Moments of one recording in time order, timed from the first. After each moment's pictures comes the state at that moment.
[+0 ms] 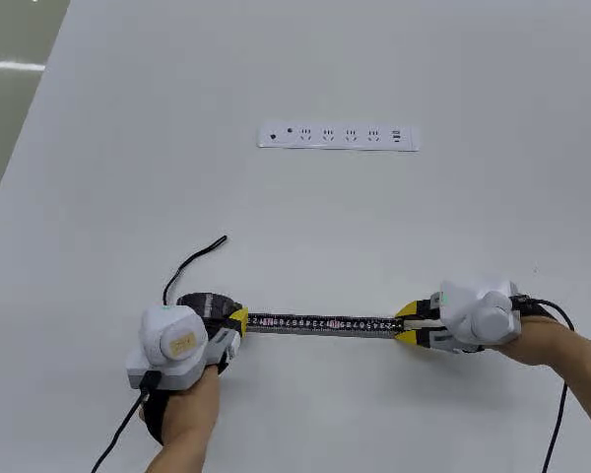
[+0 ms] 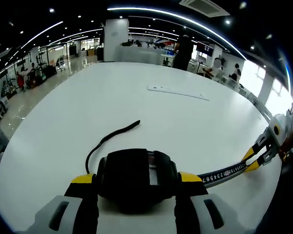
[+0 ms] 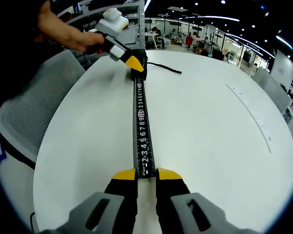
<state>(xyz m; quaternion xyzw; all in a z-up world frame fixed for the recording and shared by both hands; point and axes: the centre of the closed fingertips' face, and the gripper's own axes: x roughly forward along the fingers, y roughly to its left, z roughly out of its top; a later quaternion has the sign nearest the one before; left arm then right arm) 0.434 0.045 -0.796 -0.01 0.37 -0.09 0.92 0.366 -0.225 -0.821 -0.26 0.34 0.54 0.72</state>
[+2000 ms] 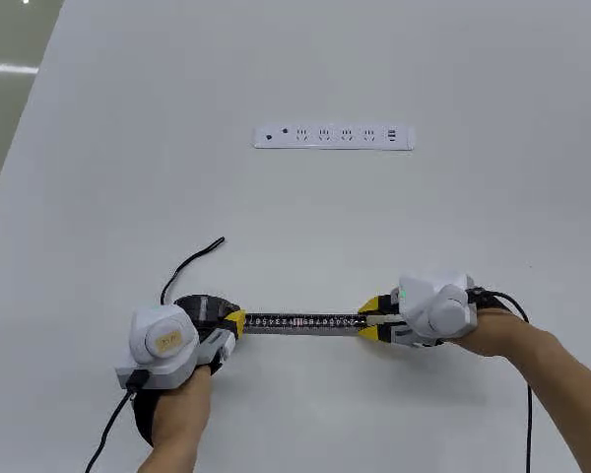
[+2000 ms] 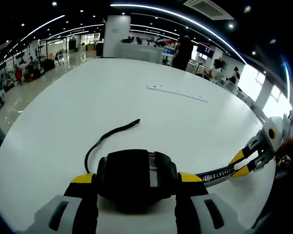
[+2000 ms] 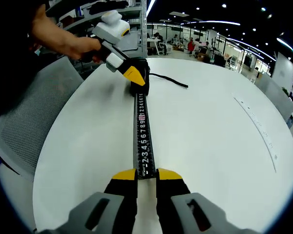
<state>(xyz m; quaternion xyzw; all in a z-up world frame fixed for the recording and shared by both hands) 0.433 0.046 -0.796 -0.03 0.39 -0.10 0.92 0.379 -0.167 -0.815 -0.25 0.32 0.56 0.73</state>
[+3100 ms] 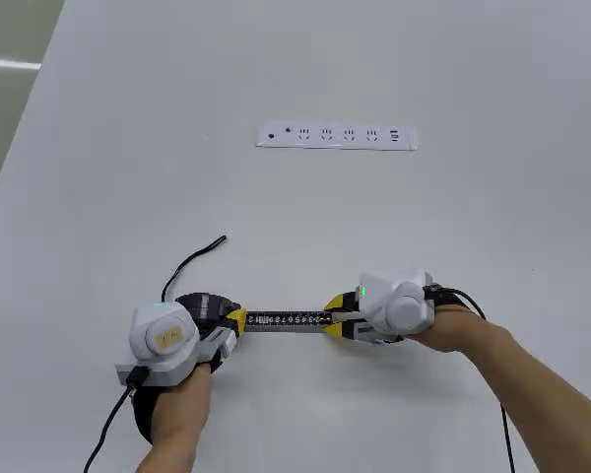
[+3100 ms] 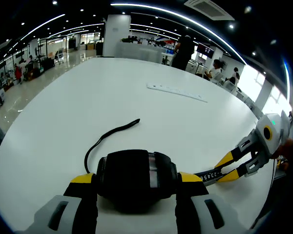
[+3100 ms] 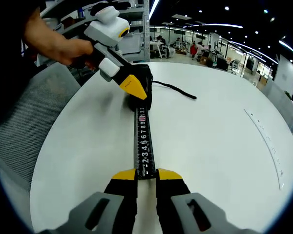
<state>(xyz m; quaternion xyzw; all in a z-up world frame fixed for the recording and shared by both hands) 0.433 0.046 -0.796 -0.04 0.39 -0.10 0.91 0.392 -0.120 -0.818 -0.24 0.31 0.57 0.72</state>
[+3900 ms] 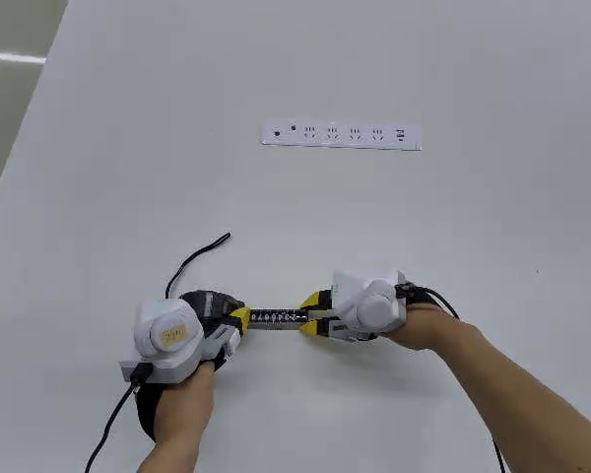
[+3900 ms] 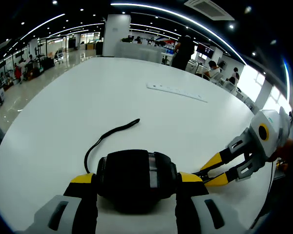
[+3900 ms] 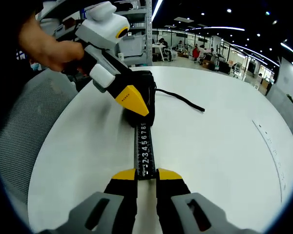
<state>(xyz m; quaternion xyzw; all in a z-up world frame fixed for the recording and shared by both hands) 0.434 0.045 -0.796 -0.04 0.39 -0.10 0.91 0.402 -0.073 -0.821 -0.24 0.29 0.58 0.72</state>
